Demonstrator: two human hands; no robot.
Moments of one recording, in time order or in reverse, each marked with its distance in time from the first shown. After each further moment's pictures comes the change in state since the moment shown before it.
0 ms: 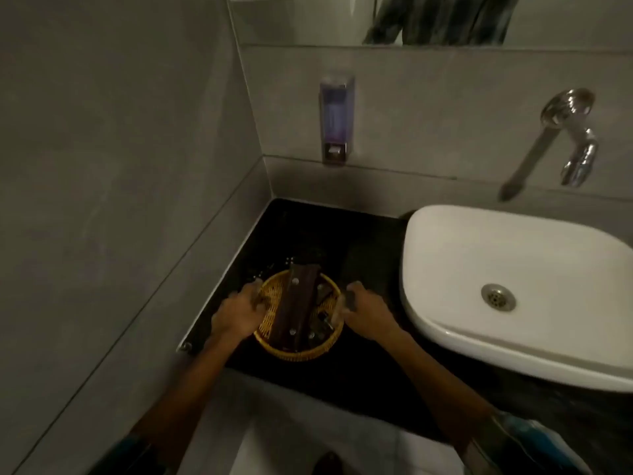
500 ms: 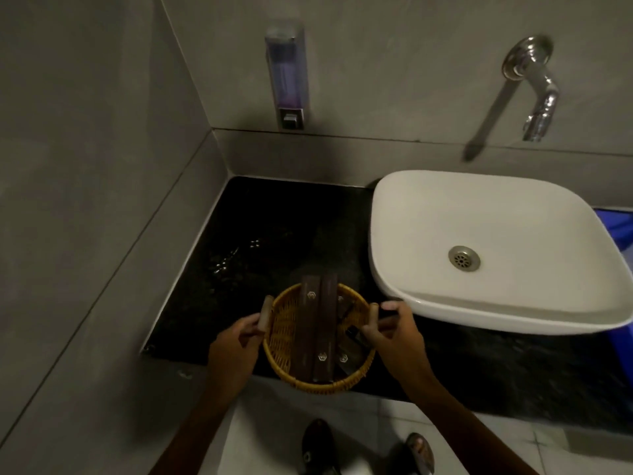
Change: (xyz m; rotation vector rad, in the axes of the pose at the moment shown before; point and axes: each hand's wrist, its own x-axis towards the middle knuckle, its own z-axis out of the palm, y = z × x) left_hand -0.072 0.019 0.048 -0.488 -0.038 -0.002; right_hand -0.113 0.037 -0.007 0.669 0.388 0.314
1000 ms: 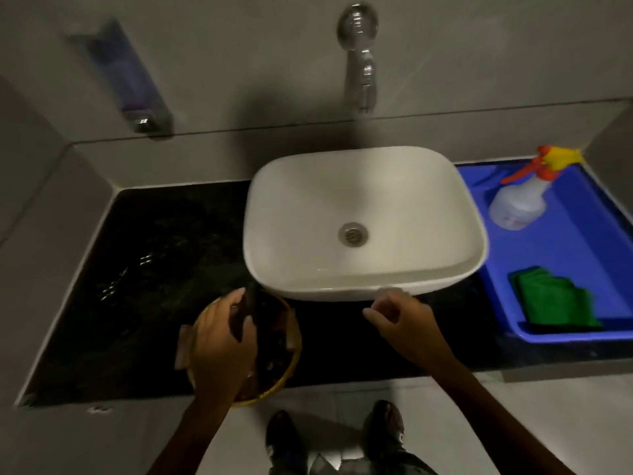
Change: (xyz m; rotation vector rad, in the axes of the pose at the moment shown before) left_hand -0.064 0.131 0.139 0.265 0.186 0.386; right_hand 0.006 0.037 -0.209 -0.390 0.061 -0.139
